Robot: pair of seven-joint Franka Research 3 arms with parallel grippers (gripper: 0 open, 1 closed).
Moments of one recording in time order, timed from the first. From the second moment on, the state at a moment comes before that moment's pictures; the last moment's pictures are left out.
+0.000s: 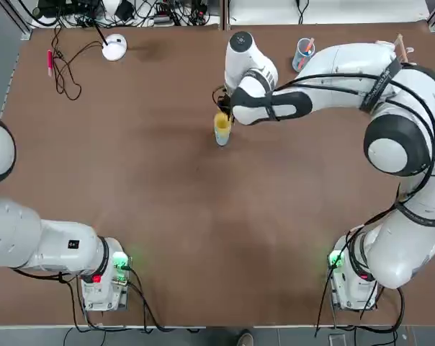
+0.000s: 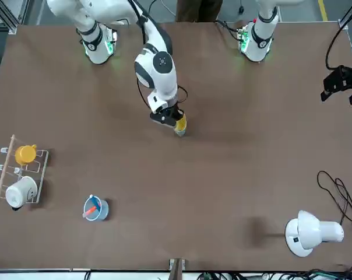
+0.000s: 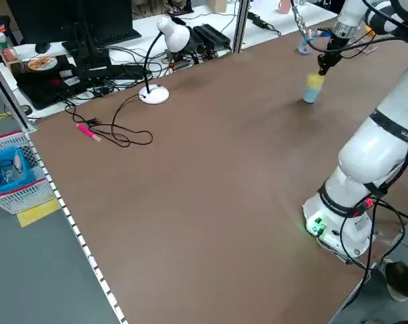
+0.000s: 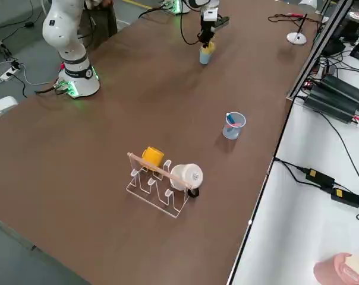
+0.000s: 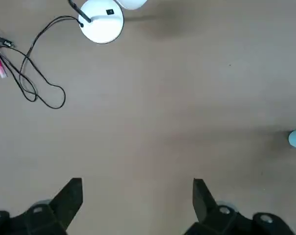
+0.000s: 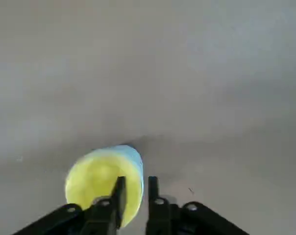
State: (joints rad) left arm -0.06 0.00 0.06 -1.49 -0.03 1.53 0.12; right arm 0.54 0.49 0.32 -1.76 -0.18 2.29 1.25
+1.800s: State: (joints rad) left arm -0.06 0.00 0.05 -1.48 -0.03 1.53 0.01; right arm 0.01 0.36 0.16 -1.72 -0.17 2.09 0.36
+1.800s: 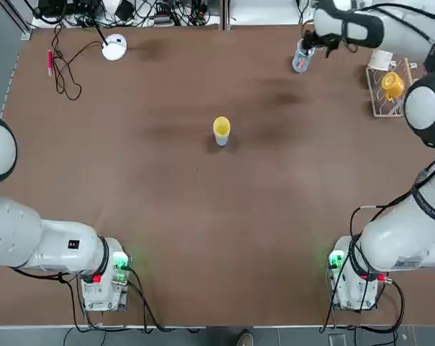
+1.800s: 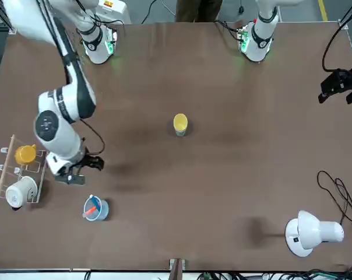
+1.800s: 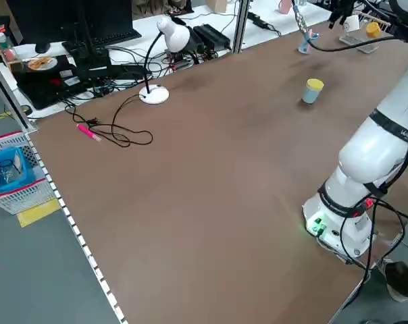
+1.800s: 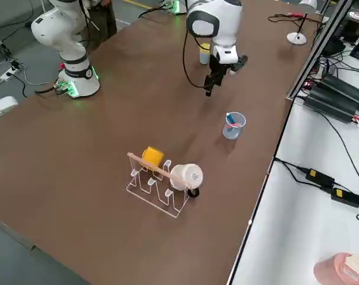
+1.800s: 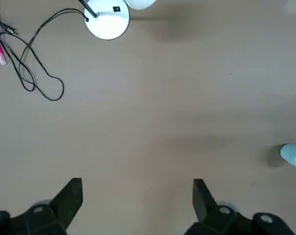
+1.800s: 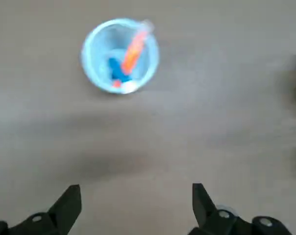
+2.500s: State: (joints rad) left arm -0.06 0.01 0.05 -1.48 -0.03 1.53 0.01; right arm -0.01 0.06 -0.06 -1.57 0.00 1.70 0.16
